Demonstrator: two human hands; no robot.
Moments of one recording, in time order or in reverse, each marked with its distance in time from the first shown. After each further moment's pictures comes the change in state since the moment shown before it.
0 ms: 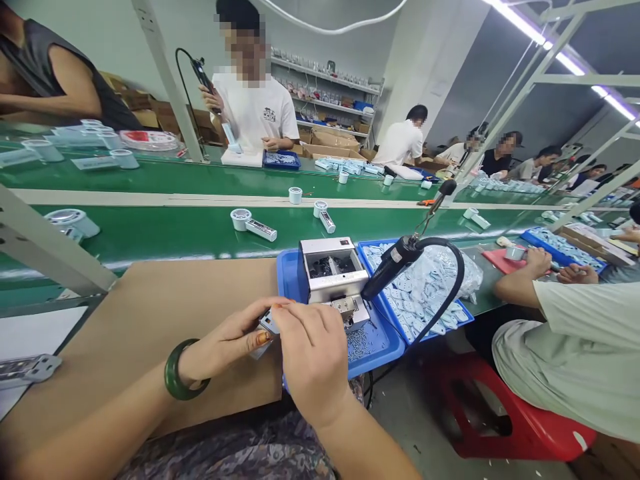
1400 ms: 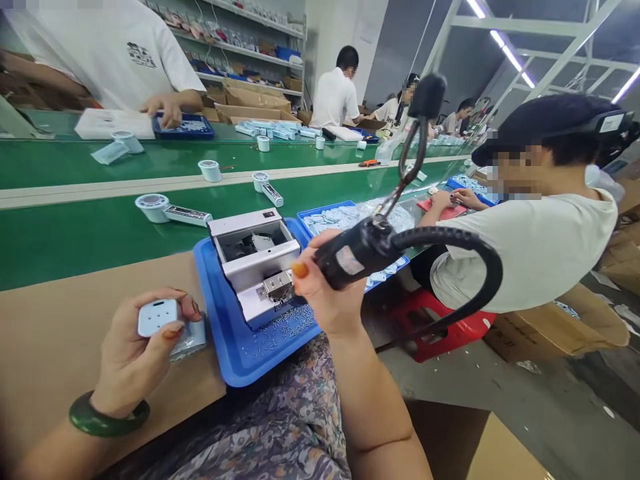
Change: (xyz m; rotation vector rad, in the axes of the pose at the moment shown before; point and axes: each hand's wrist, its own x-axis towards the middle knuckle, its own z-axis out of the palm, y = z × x) left_hand 0.001 -0.023 0.023 0.158 0.473 0.004; right_hand 0.027 0.078 -0.058 0.976 0.355 0.566
